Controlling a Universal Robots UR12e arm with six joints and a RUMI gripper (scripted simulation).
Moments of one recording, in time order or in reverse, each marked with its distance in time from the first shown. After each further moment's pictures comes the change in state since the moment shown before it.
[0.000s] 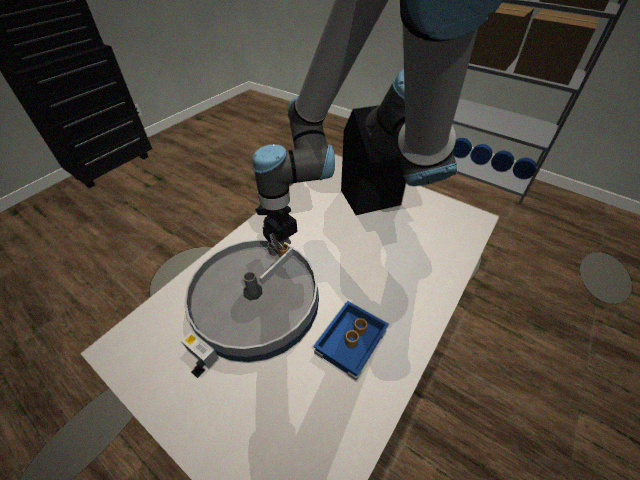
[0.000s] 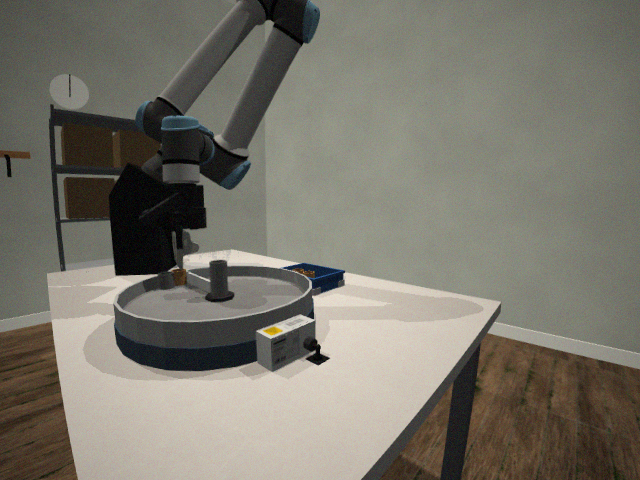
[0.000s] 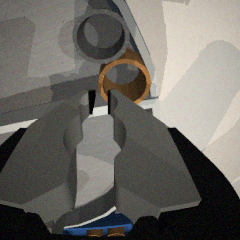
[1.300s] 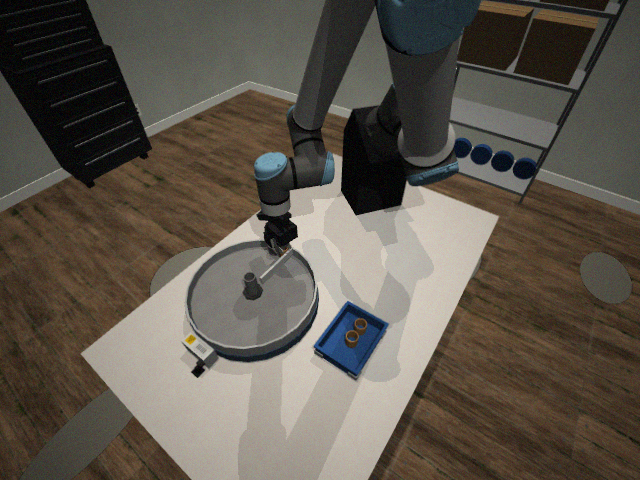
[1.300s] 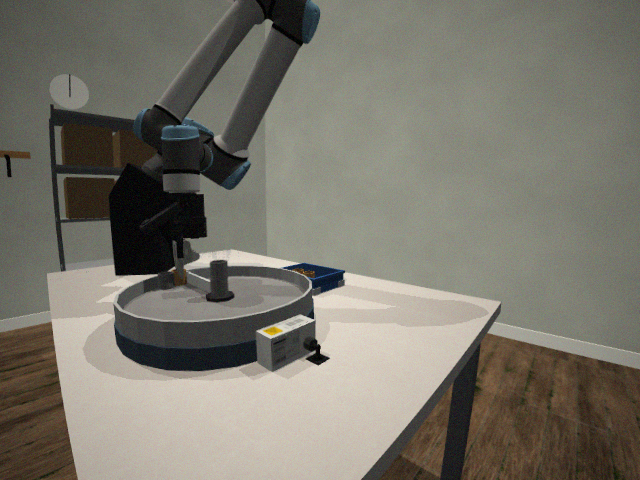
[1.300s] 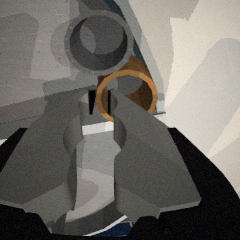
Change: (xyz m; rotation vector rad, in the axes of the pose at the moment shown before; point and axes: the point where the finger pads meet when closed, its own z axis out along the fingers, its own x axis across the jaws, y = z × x) arm 0.000 0.000 0.024 0.000 0.000 0.000
